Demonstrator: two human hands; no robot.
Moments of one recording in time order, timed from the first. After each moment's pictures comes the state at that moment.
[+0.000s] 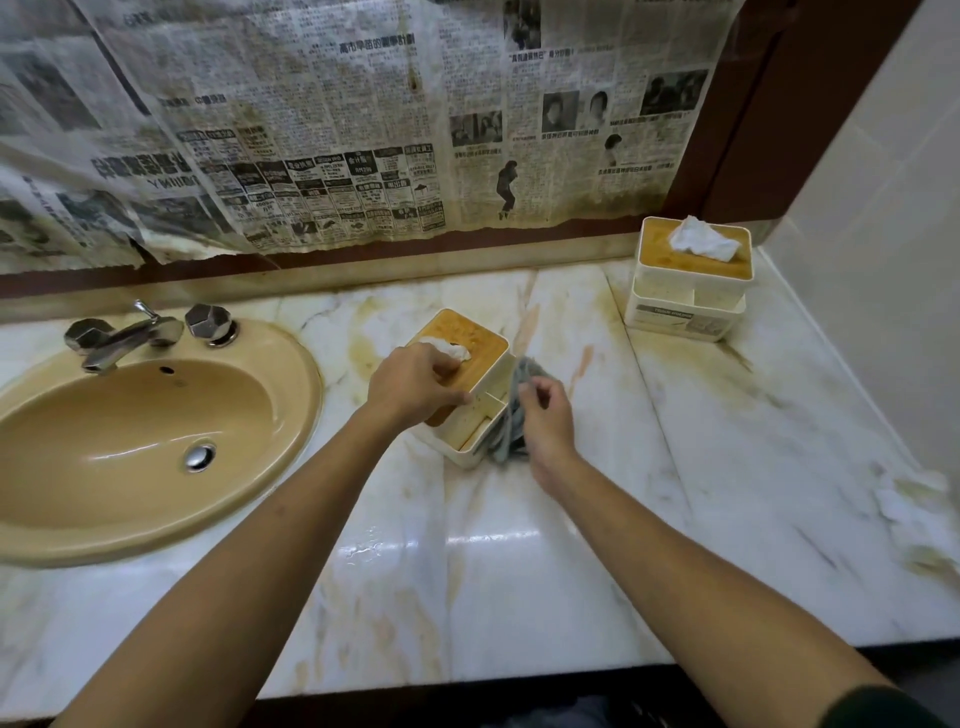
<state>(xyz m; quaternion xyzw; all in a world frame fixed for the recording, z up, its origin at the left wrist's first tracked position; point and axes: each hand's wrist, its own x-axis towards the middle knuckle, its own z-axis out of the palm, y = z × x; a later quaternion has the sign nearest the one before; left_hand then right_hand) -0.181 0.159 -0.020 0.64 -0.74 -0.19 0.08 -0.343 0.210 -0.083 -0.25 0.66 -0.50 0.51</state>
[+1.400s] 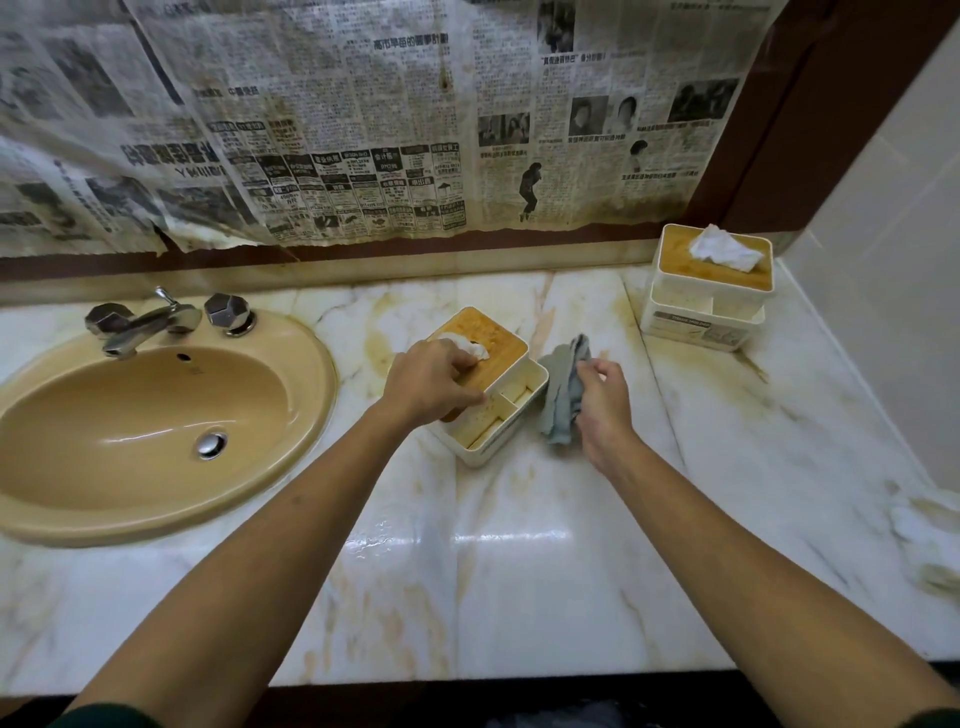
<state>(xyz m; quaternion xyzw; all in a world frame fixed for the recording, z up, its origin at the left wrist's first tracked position) -0.178 0.162 -0.019 0.61 -0.76 -0.19 0.10 -0.387 0.193 -0.064 -0.22 0.64 -0.52 0.52</state>
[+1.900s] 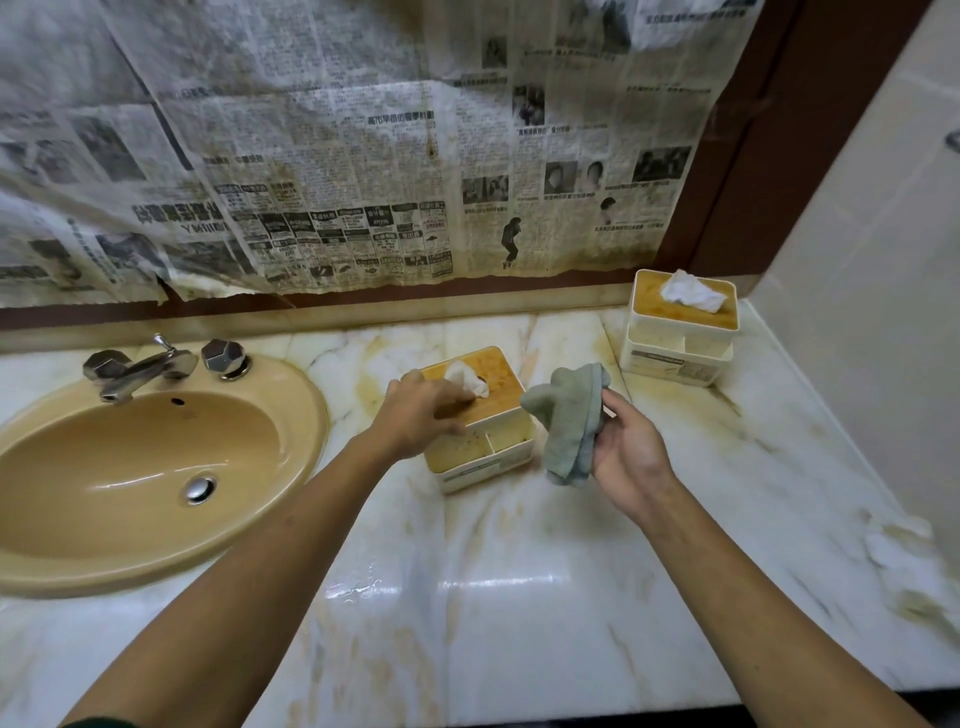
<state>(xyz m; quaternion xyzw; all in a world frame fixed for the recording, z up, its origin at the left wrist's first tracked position) -0.171 0.153 -0.020 0.56 -0.81 -0.16 0.05 -0.422 0.237 -0.002 -0.13 0.45 -0.56 0.68</state>
